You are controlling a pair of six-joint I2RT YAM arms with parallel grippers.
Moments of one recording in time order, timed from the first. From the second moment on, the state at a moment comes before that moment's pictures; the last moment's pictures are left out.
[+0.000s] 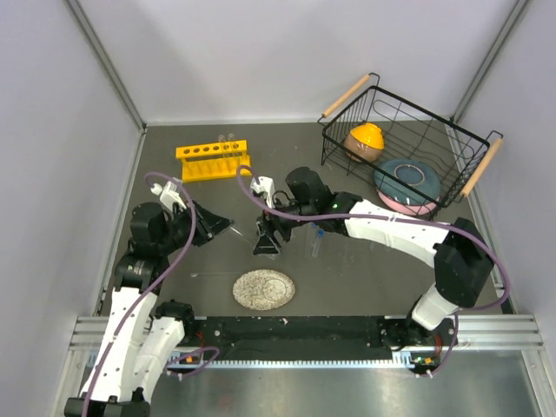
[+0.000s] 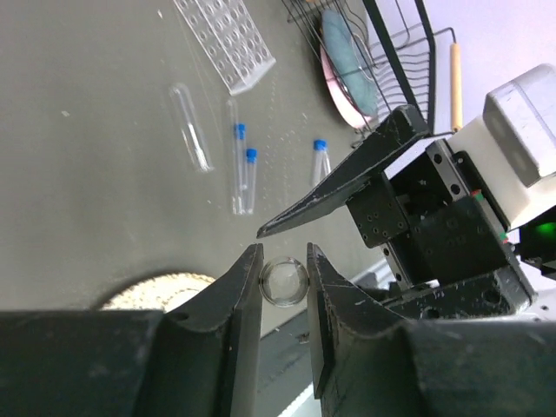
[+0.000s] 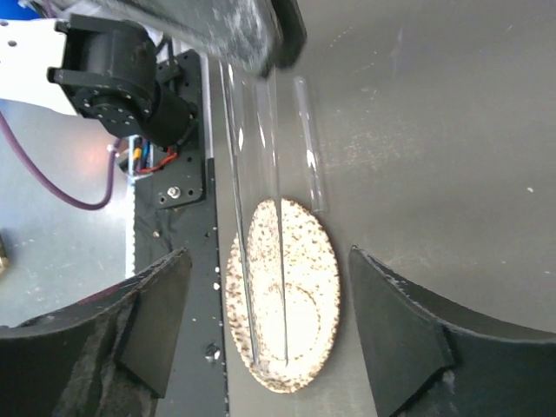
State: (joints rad) left arm -0.09 0.63 0.68 -0.43 0.60 -0.81; right arm 0.92 1.60 1.22 -0.17 -0.67 0.05
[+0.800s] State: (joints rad) left arm -0.09 1.11 1.14 -0.44 0.10 -0.34; right arm 0.59 1.28 1.15 -0.45 -0.77 -0.41
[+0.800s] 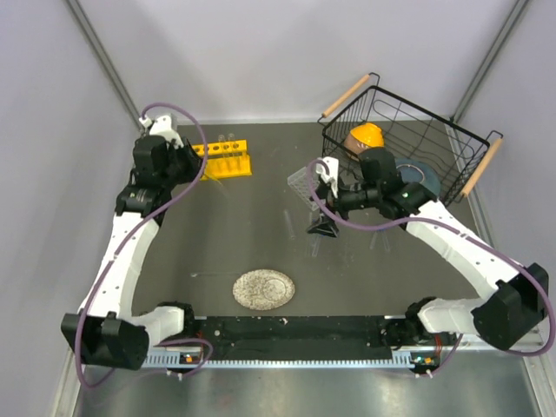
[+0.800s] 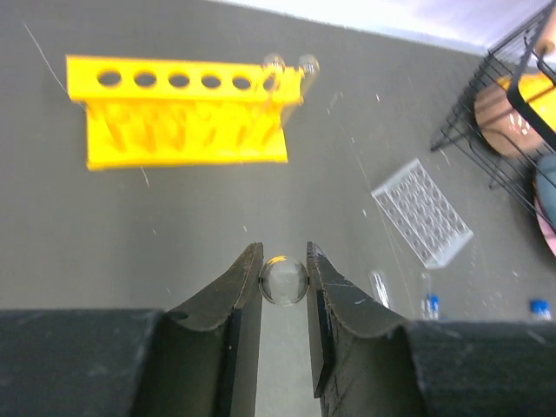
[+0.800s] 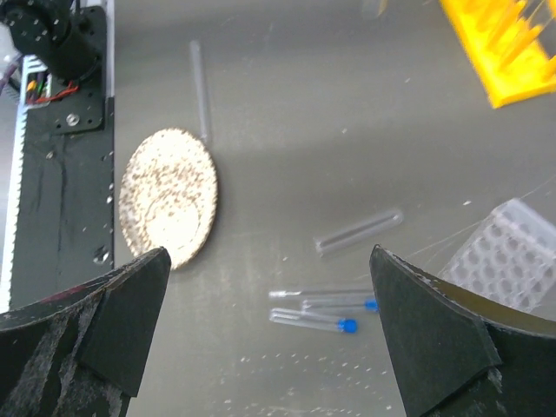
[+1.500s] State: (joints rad) left arm -0.09 1.58 1.50 -0.26 -0.13 -0.16; right arm 0.44 1.19 0.97 -0.45 -0.94 -0.50
